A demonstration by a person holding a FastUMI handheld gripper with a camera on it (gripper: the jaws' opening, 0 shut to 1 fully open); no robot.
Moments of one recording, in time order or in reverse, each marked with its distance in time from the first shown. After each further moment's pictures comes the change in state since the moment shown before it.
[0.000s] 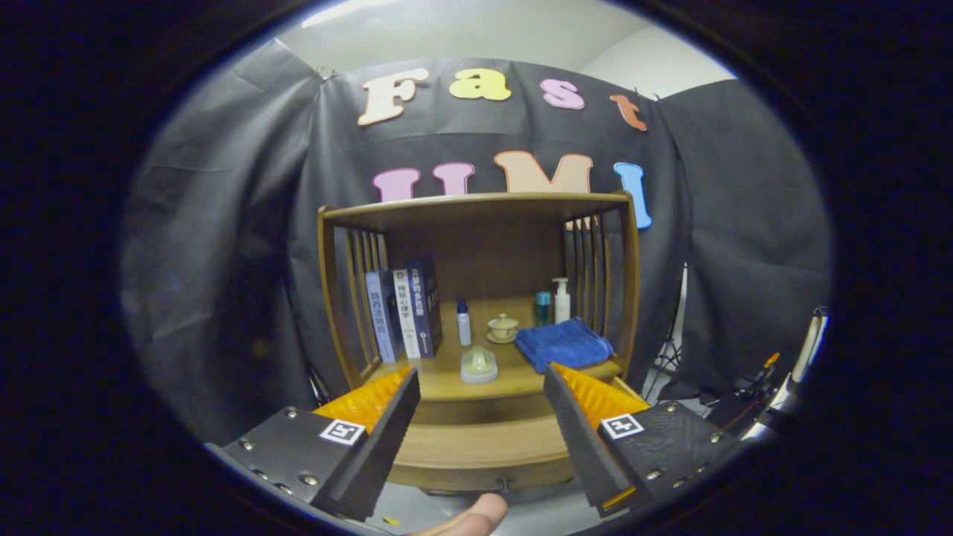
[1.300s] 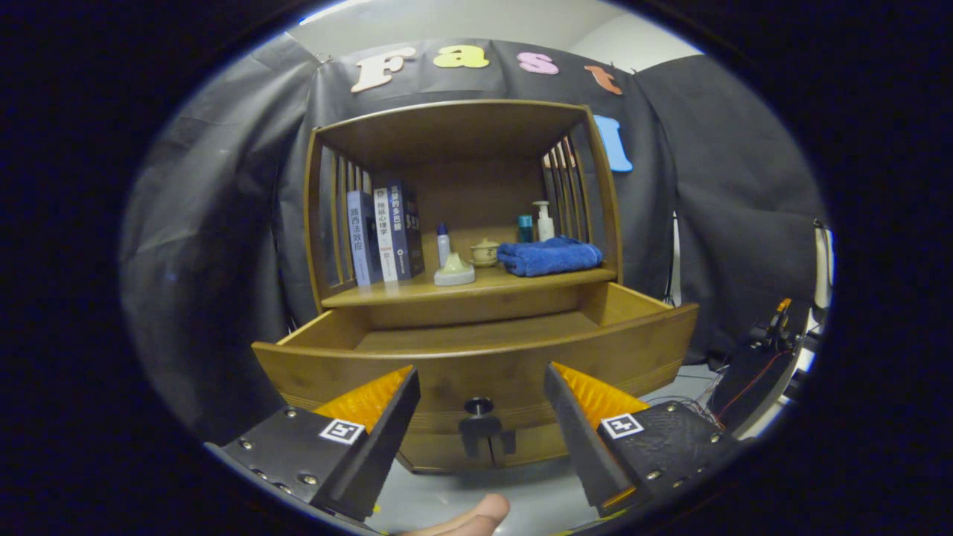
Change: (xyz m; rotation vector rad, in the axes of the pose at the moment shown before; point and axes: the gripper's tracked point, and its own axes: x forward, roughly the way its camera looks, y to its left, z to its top) arm 0.027 -0.024 -0.223 0.036 0.040 -0.021
